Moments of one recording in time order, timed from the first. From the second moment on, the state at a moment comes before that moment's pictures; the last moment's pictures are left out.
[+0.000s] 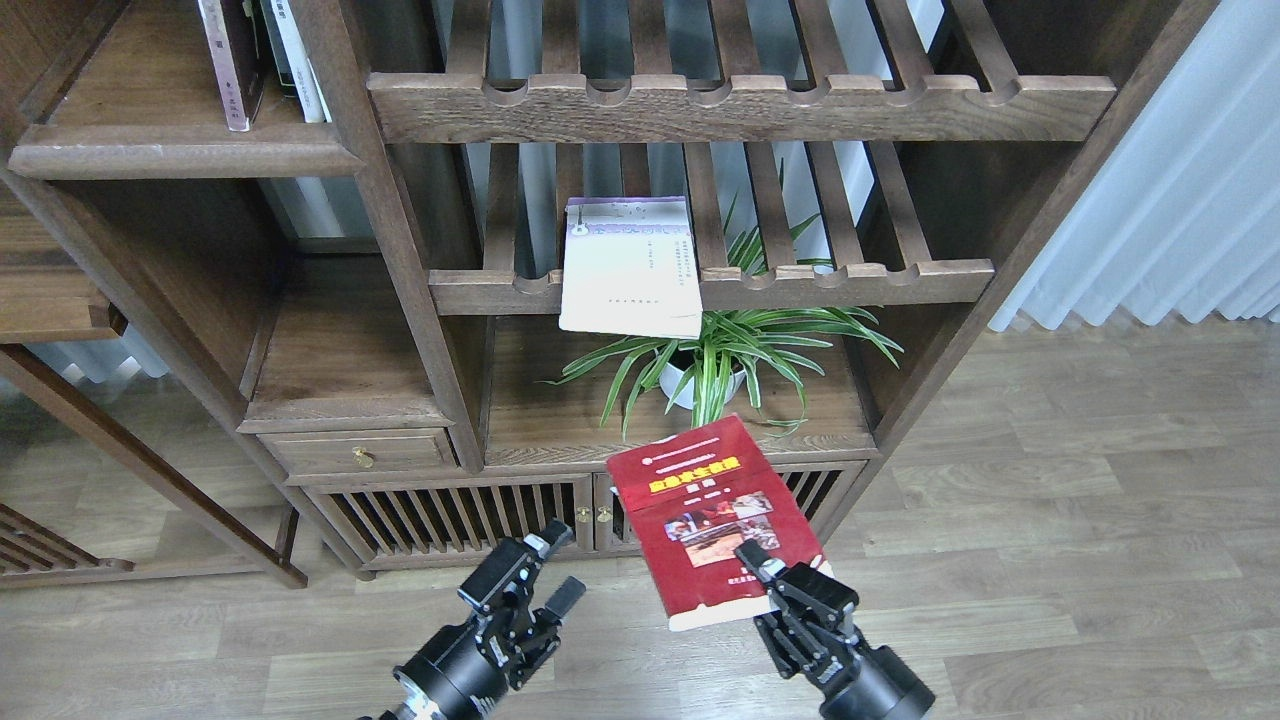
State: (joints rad) left arm 0.11 0.00 -0.81 -1.14 -0.45 -0.49 0.27; right arm -0.38 -0.15 1.02 1.39 0.37 0.58 -0.29
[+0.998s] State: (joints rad) left arm 0.13 0.00 -0.74 -1.12 -0.46 -0.49 0.27; right arm -0.45 -0.09 0.96 1.39 0.27 0.58 -0.32
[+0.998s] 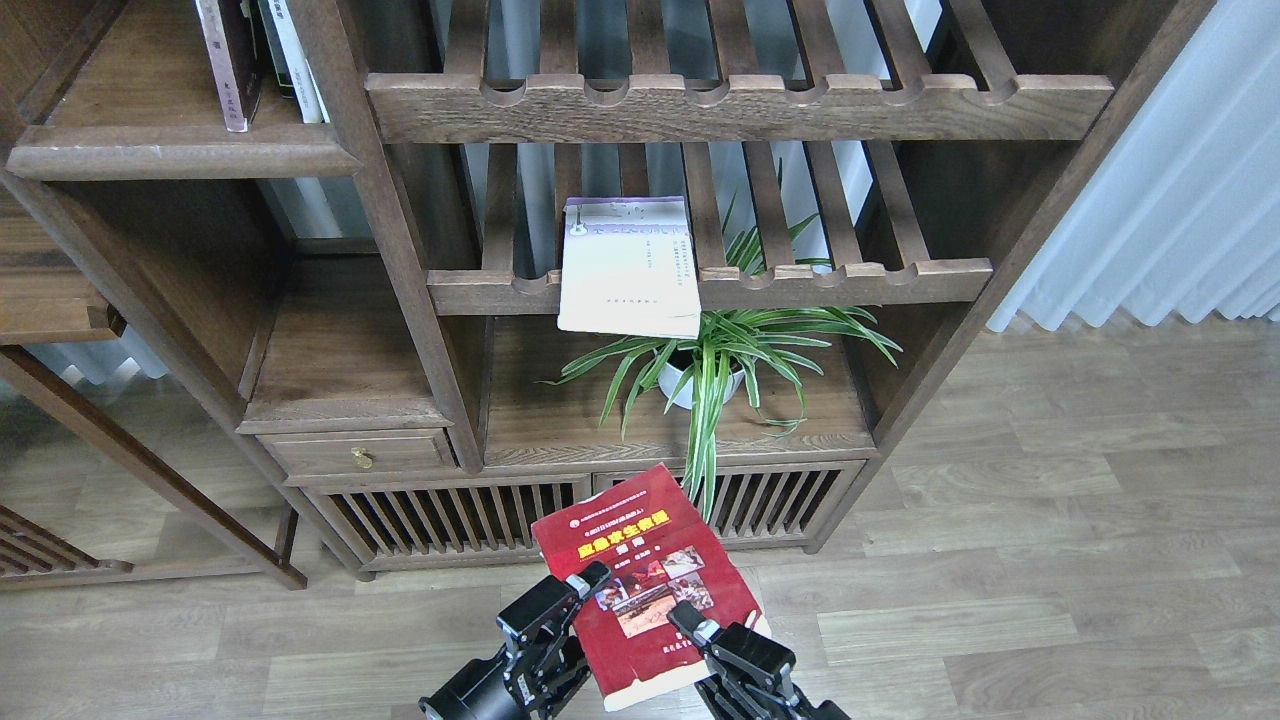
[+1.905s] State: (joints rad) left arm 0.11 0.48 -1.35 -1.38 -0.06 -0.49 0.45; right arm -0.40 -0.09 0.97 1.33 0.12 0.58 -0.31
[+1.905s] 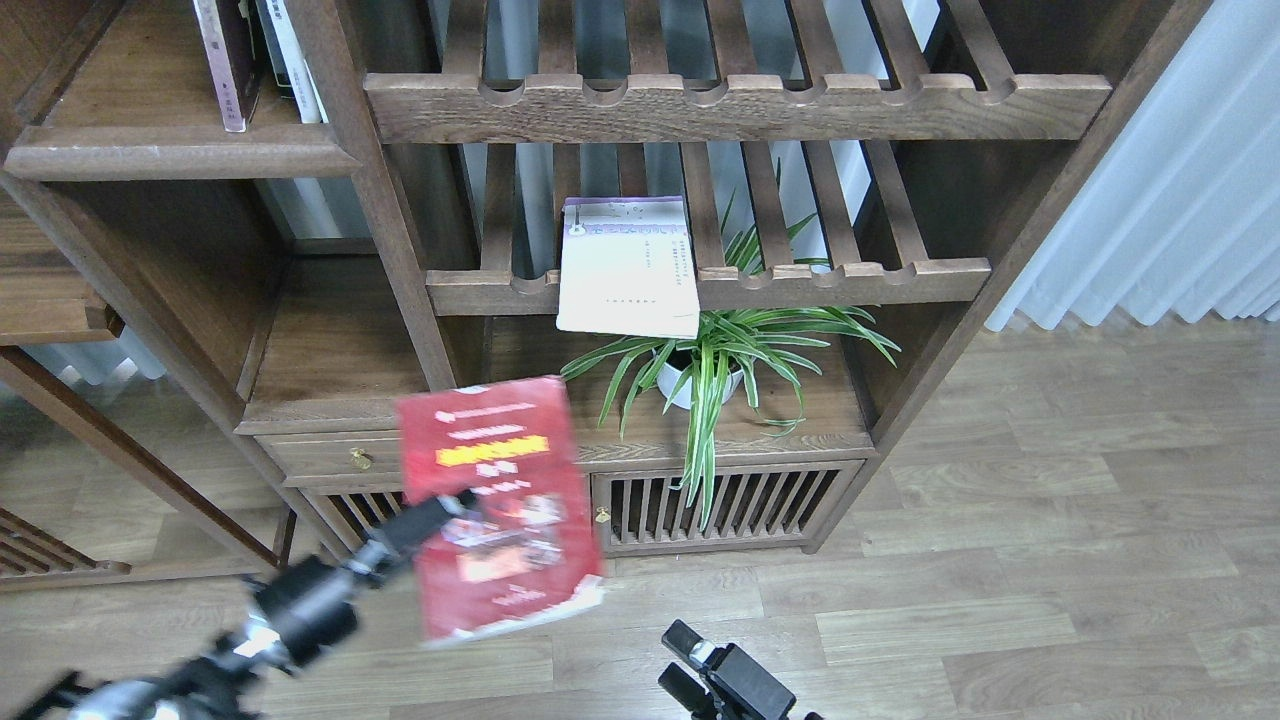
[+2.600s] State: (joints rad) left arm -0.44 0.94 -1.54 -1.25 0.06 -0.49 0.49; right arm -0.35 -0.07 0.97 1.28 0.13 0.58 -0.30
